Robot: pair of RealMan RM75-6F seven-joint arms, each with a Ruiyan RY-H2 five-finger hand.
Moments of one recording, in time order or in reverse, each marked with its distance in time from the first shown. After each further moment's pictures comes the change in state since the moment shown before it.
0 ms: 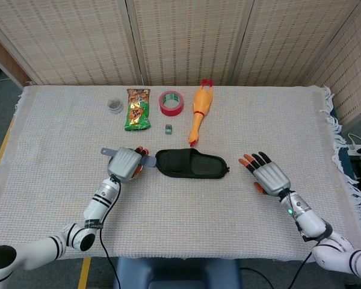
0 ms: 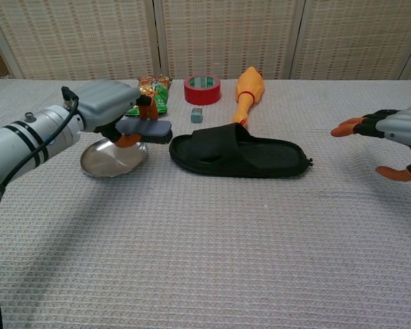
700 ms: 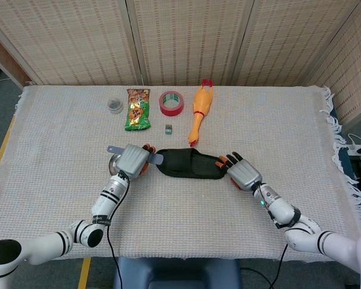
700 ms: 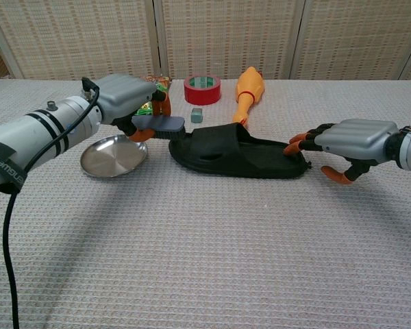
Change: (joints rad) left arm -0.061 0.000 -0.026 -0.044 -0.113 -0.036 0.086; right arm 0.158 -0.128 0.003 0.081 0.082 -0.160 -0.095
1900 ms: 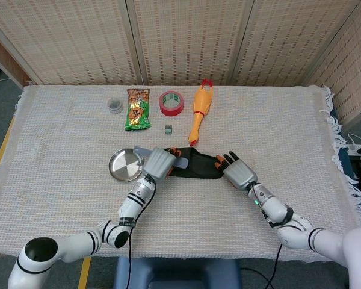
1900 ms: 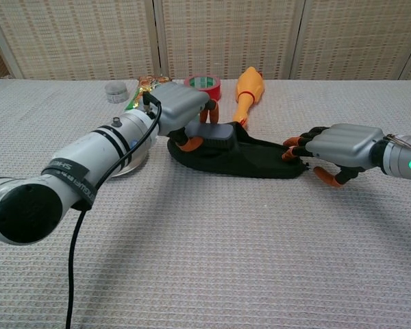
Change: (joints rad) left arm -0.132 -0.226 -0.017 0.212 0.007 0.025 -0.002; right arm 0.054 -0.058 -0.052 0.046 0.095 -0.034 -0.108
